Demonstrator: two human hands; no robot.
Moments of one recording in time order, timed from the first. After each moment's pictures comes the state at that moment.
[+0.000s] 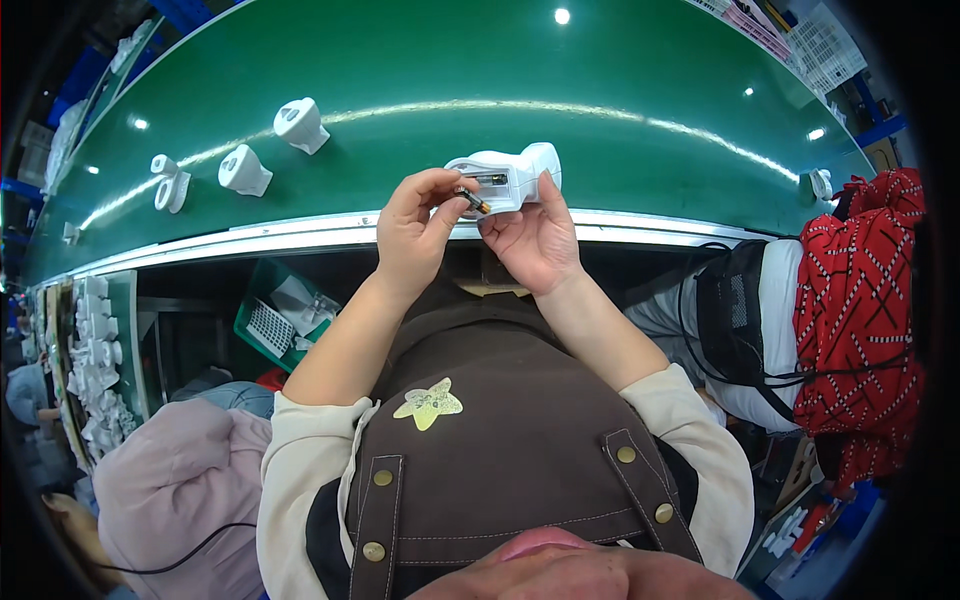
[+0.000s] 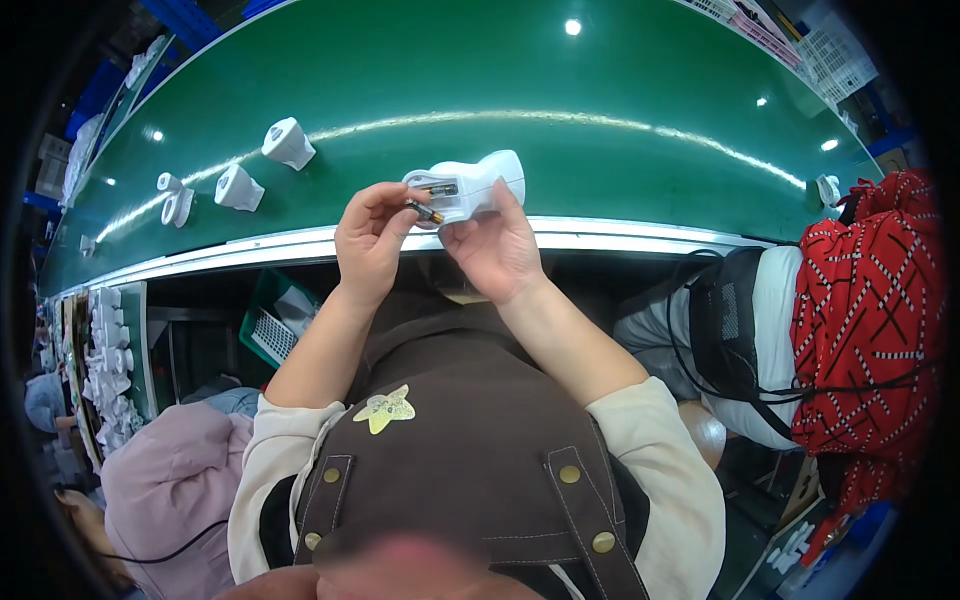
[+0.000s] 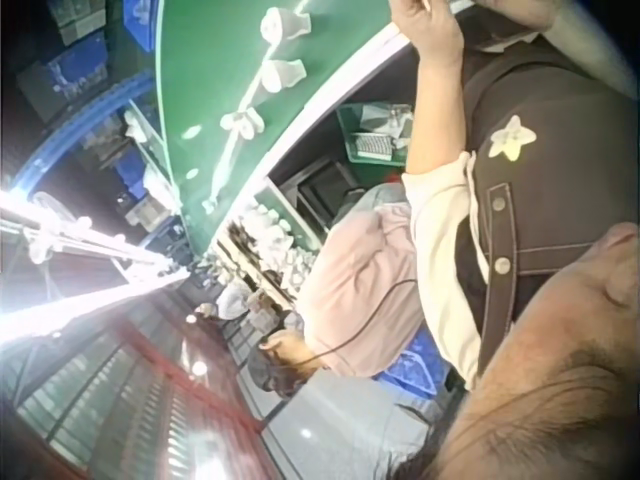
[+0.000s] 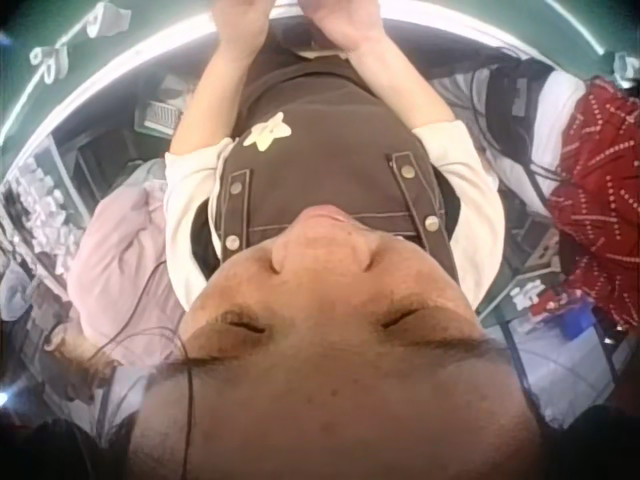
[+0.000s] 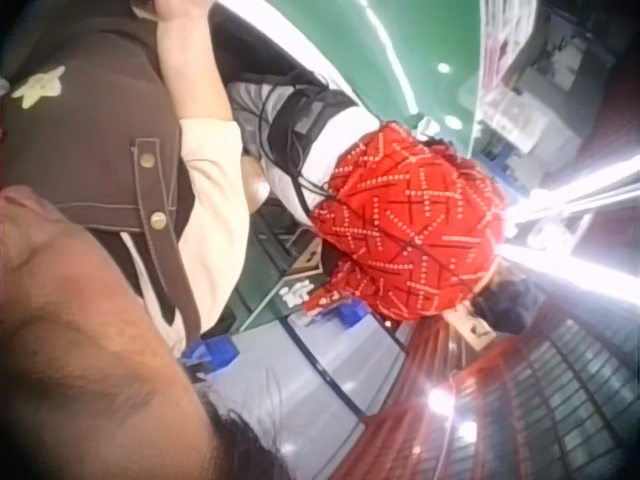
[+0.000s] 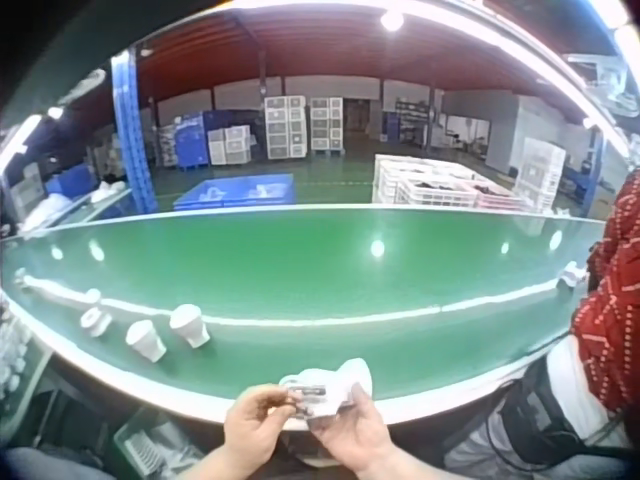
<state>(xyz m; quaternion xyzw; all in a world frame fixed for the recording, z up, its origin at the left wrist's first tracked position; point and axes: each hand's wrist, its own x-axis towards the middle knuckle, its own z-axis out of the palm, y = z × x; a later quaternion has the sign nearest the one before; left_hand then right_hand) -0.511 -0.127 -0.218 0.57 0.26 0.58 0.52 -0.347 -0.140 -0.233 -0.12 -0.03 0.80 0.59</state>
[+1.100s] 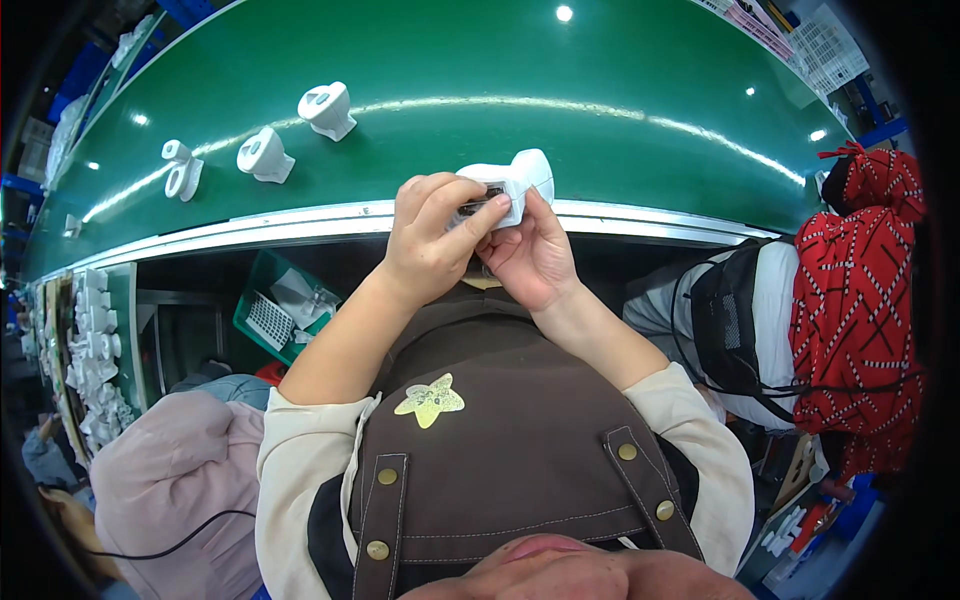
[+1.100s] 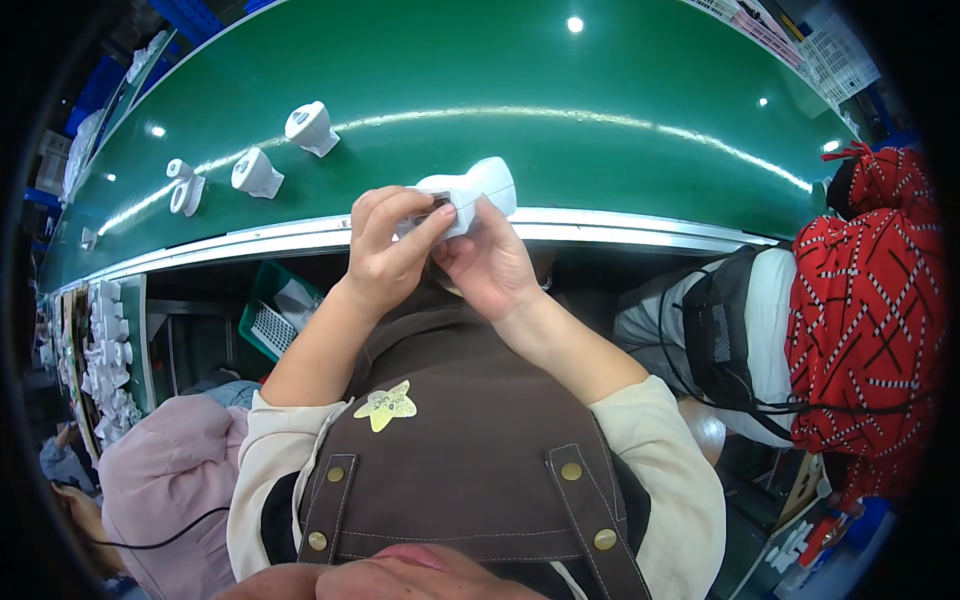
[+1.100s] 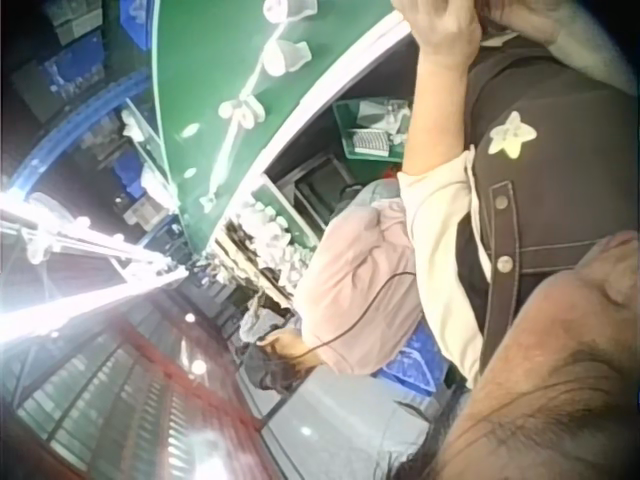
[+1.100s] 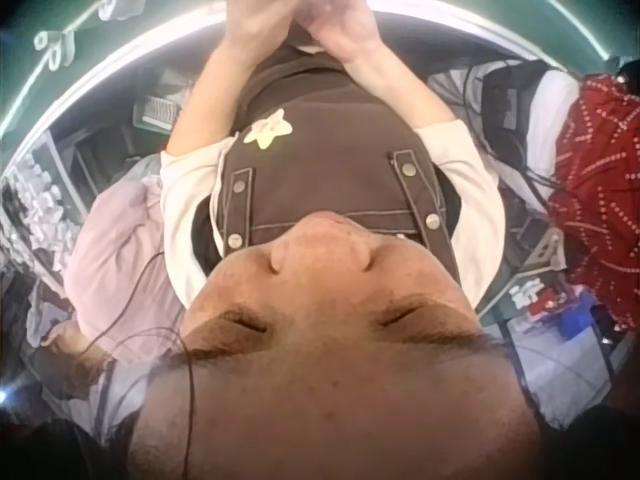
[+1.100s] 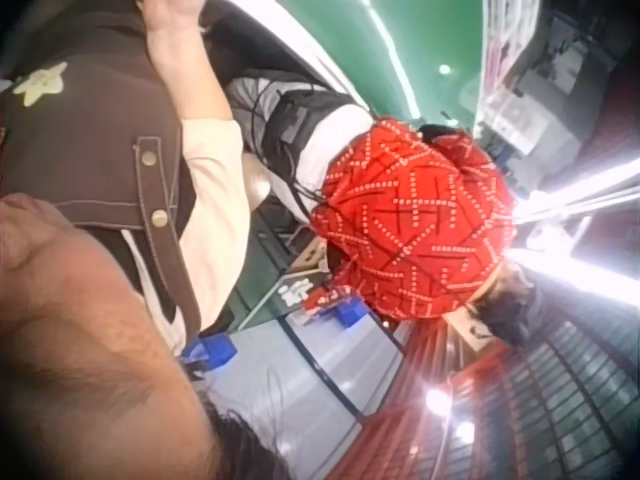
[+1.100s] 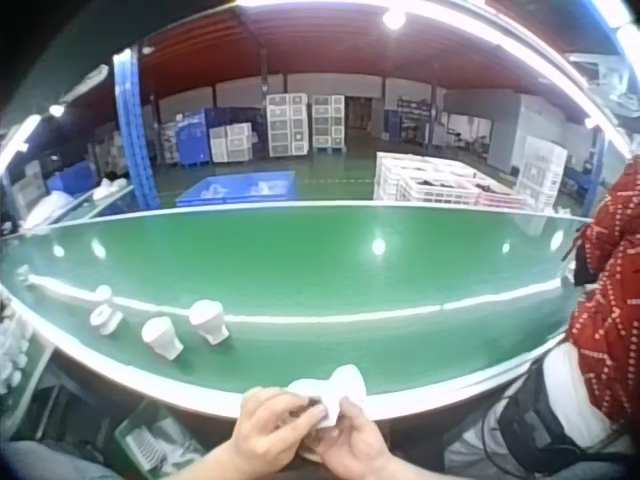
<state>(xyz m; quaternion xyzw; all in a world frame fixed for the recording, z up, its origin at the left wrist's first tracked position) -0.560 -0.110 -0.189 0.85 0.26 0.46 -0.05 -0.398 -0.141 -0.210 -0.19 -0.04 0.80 0.57</state>
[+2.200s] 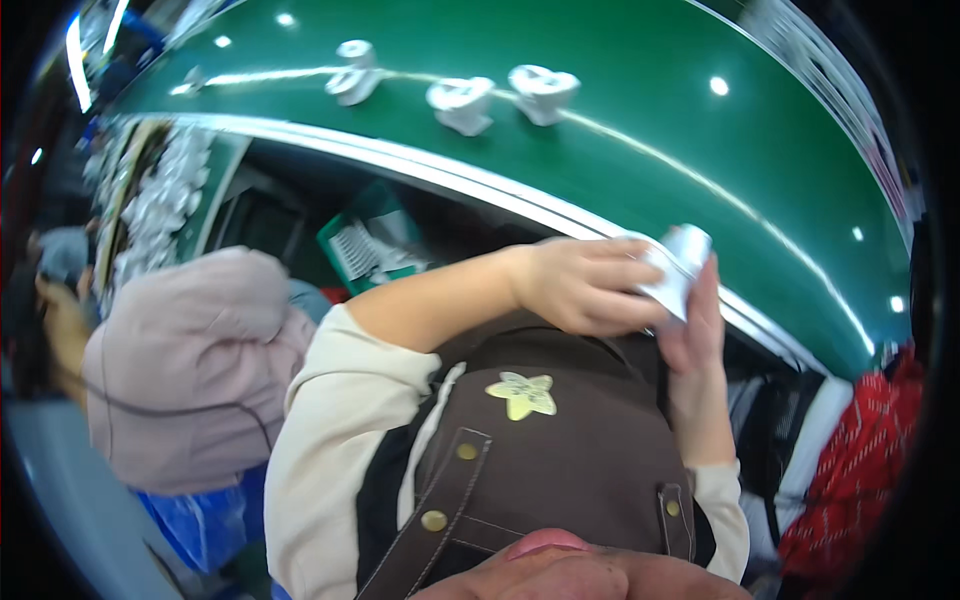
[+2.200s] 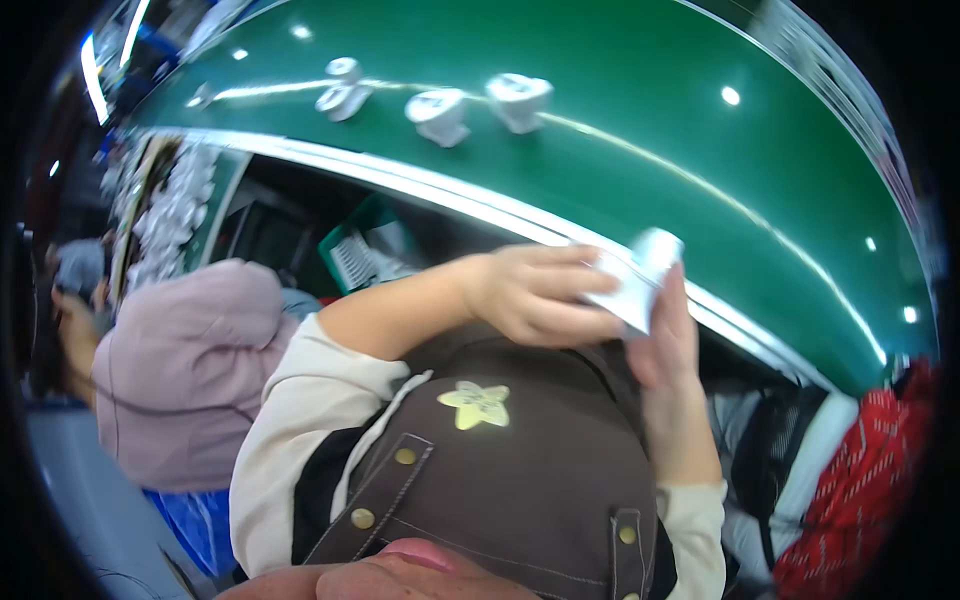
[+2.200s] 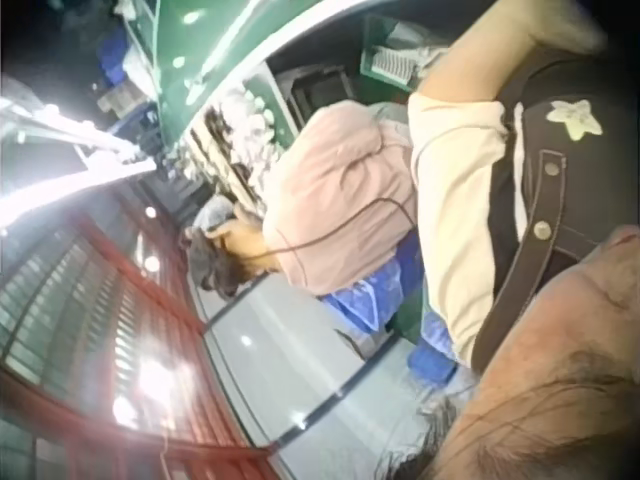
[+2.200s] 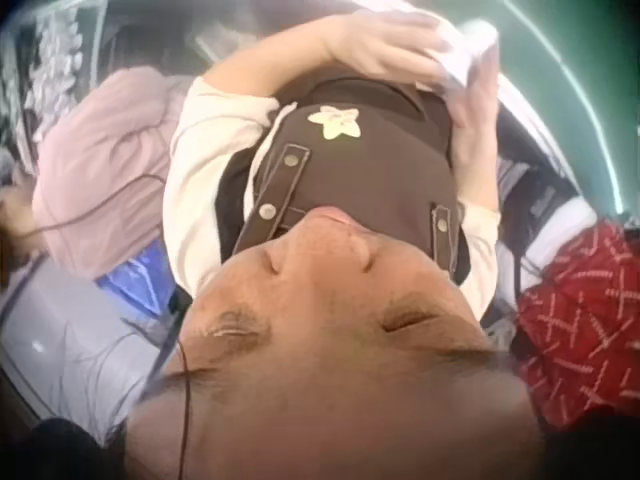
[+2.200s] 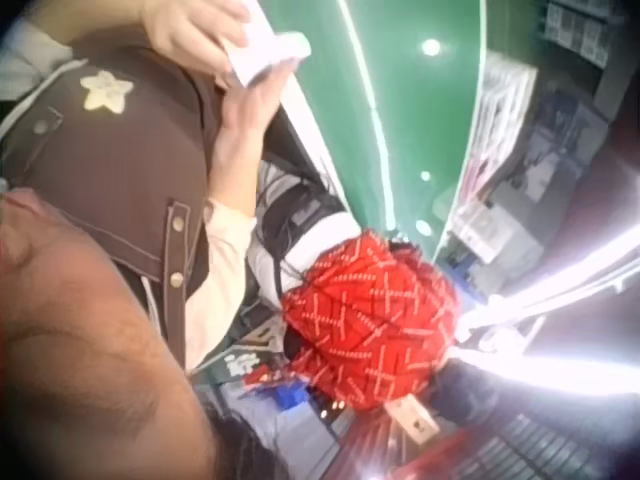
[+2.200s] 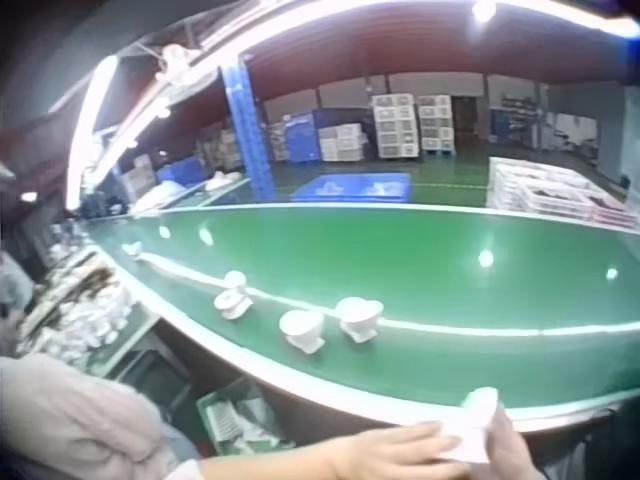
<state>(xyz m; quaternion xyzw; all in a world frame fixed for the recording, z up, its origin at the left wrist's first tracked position) -0.591 -0.144 -0.161 0.87 0.02 0.48 -0.09 -0.385 -0.179 -0.171 -0.32 -0.22 0.76 0.53</state>
